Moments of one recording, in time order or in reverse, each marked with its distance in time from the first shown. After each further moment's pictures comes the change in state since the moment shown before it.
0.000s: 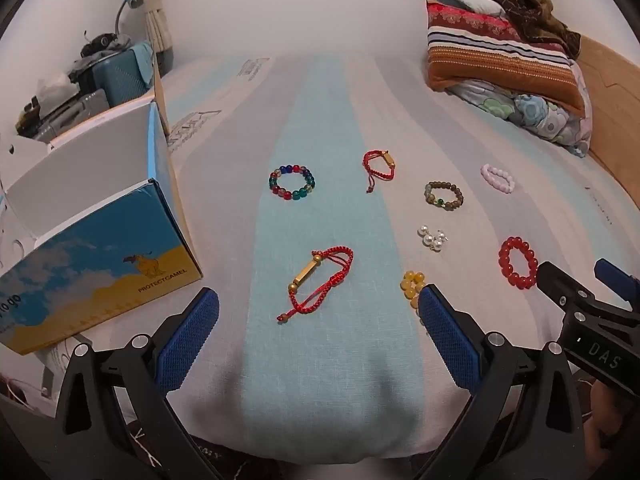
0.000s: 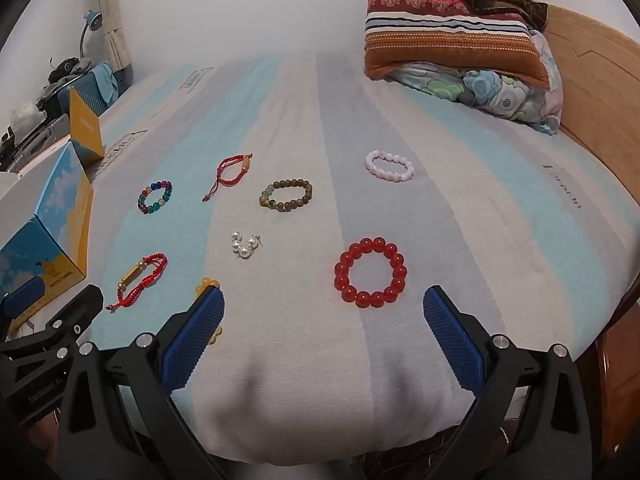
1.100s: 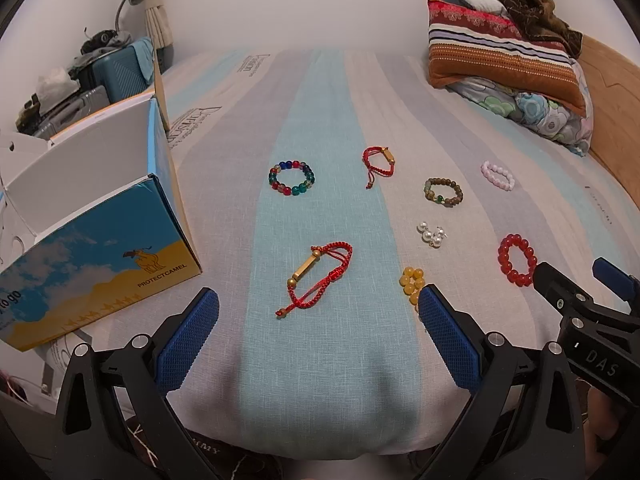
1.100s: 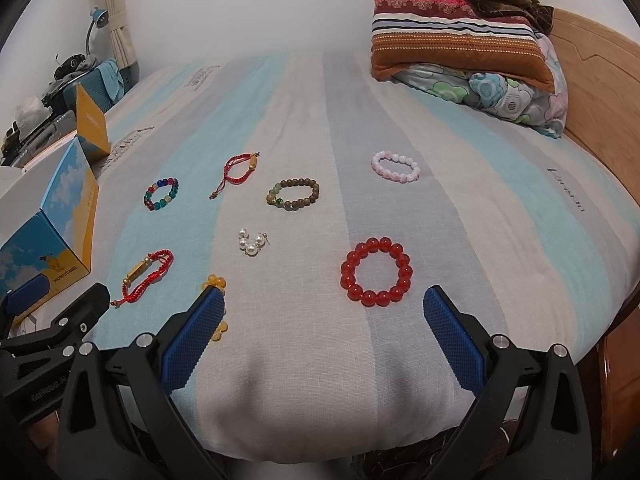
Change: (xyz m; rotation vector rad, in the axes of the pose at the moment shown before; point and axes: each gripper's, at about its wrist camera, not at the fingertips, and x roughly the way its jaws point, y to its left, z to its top) left arm -0.001 0.000 -0.001 0.000 0.012 0.001; right arm -0.003 0.003 -0.001 -0.016 -0.001 0.013
